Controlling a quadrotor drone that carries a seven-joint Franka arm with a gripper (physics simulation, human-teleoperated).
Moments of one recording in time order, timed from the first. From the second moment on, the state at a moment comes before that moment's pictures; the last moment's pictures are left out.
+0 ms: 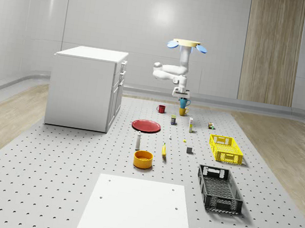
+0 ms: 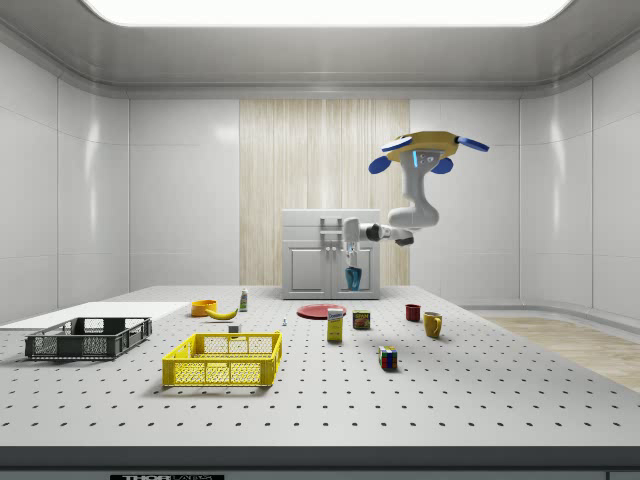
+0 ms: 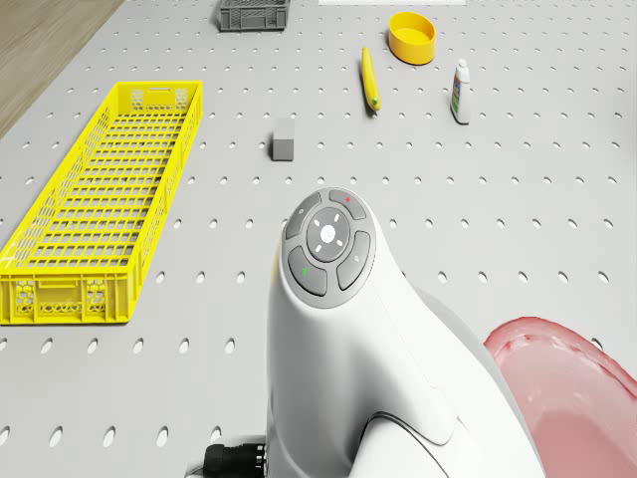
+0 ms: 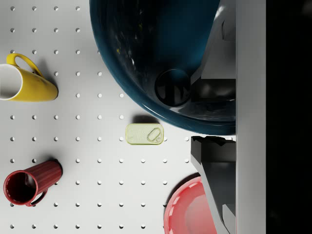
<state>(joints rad) -1.19 -1.47 1.29 -2.81 -1.87 1.57 1.66</state>
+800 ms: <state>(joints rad) -1.20 -1.49 1.29 -2.81 -1.86 1.59 1.66</state>
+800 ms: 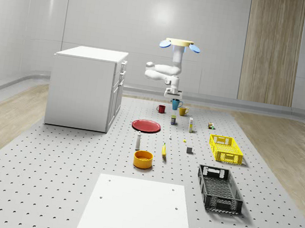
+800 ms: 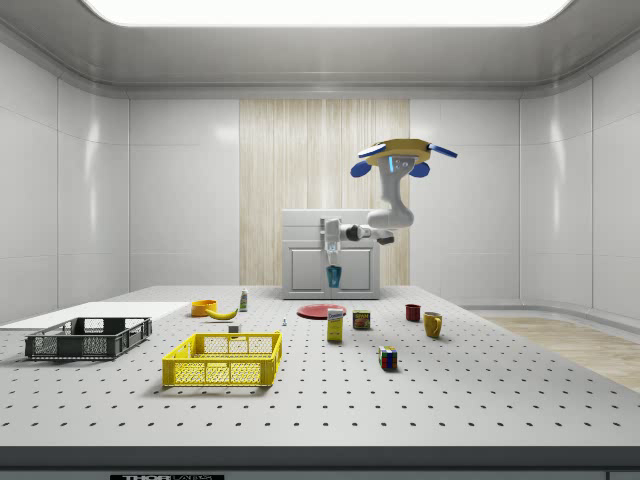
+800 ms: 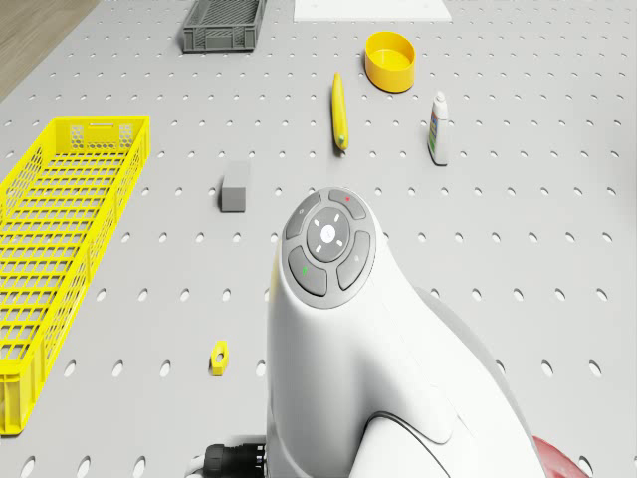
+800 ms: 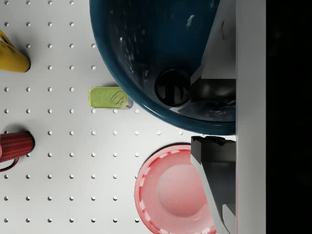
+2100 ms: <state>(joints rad) -1.20 -1.52 1.29 -2.81 -1.85 1.61 1.67</state>
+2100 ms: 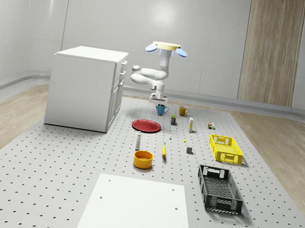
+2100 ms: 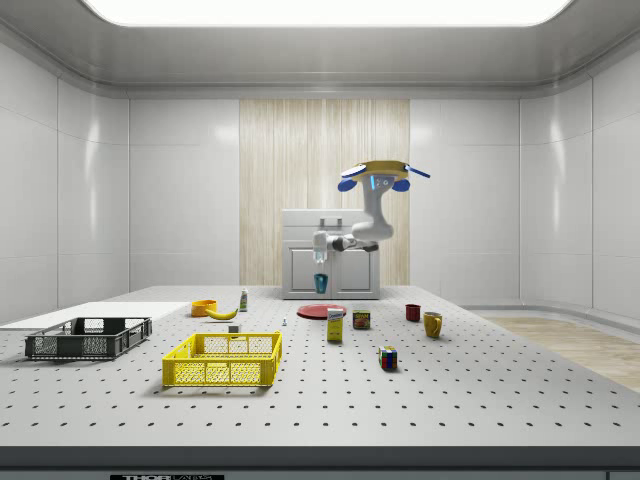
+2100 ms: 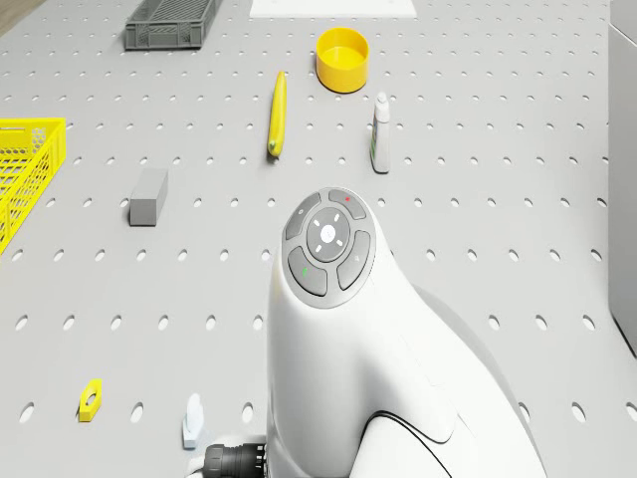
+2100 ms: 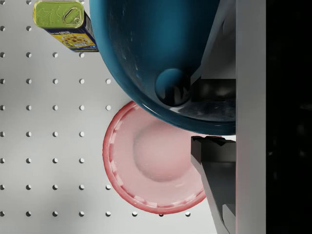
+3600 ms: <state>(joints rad) -1.08 -1.55 1.21 -2.76 -1.91 1.69 1.51</state>
